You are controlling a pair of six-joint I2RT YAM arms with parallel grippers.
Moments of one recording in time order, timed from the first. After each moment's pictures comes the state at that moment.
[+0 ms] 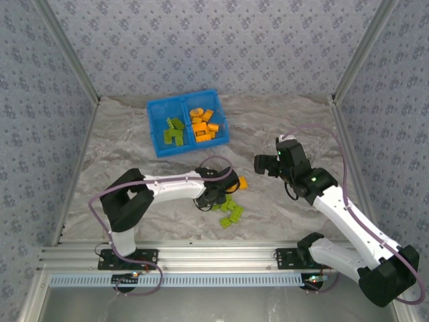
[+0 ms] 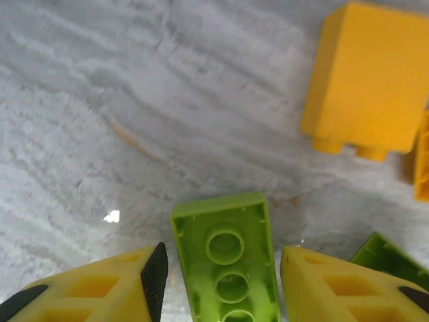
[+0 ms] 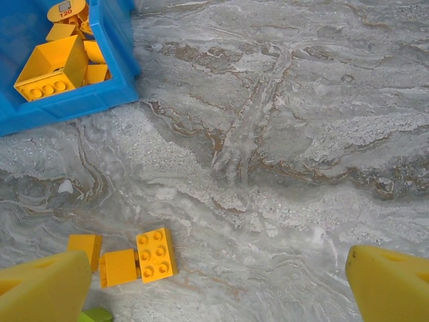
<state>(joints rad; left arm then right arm) -1.06 1.83 1.17 -0.75 -0.20 -1.24 0.51 0.99 0.88 -0.63 0.22 0.40</state>
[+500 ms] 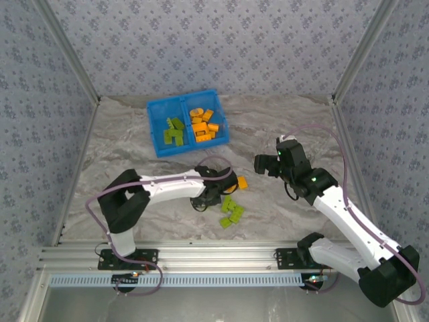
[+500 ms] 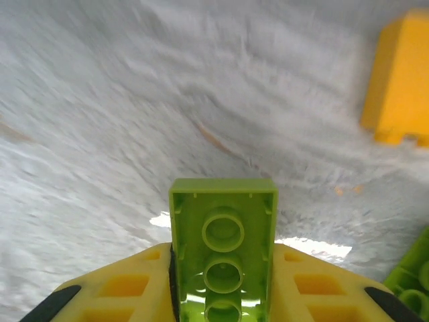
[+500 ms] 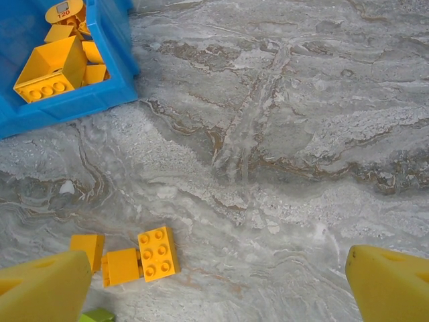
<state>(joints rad) -1.04 1.77 1.22 -0.92 -0.30 -1.17 0.51 0.98 0.88 -0.64 0.22 0.42</state>
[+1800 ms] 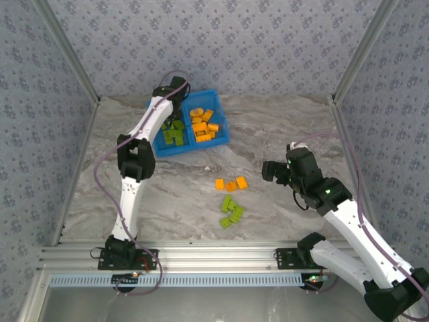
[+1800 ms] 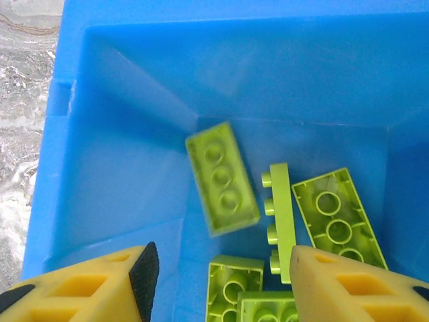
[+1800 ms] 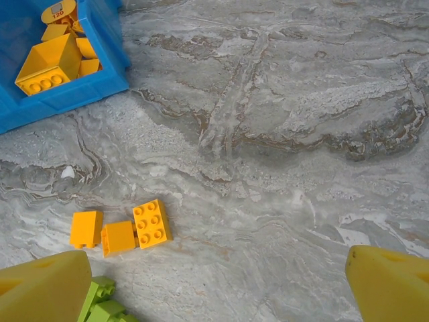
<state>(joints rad) -0.33 2.46 2.42 -1.15 -0.50 -0.53 0.51 0.84 0.88 -0.79 0.23 0.47</state>
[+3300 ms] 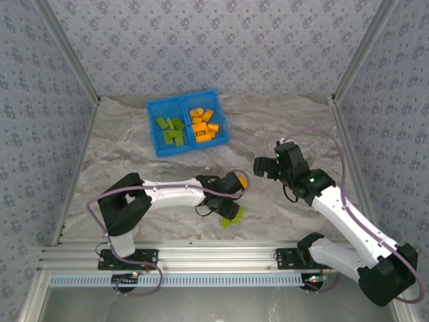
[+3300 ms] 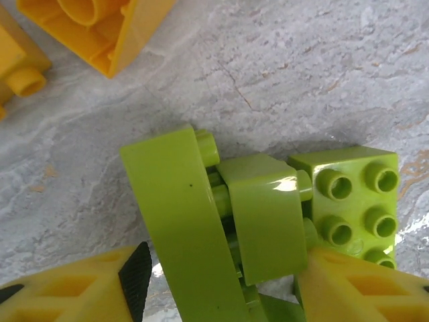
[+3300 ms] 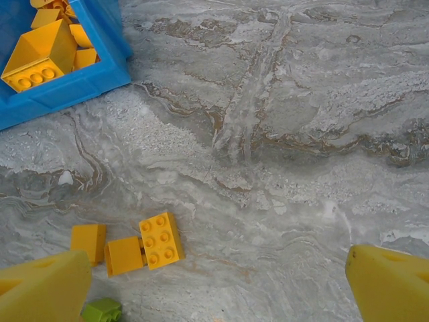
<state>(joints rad) -1.12 1.79 1.11 -0.55 -0.01 -0.52 0.51 0.99 0.84 -0.65 0.20 0.49</state>
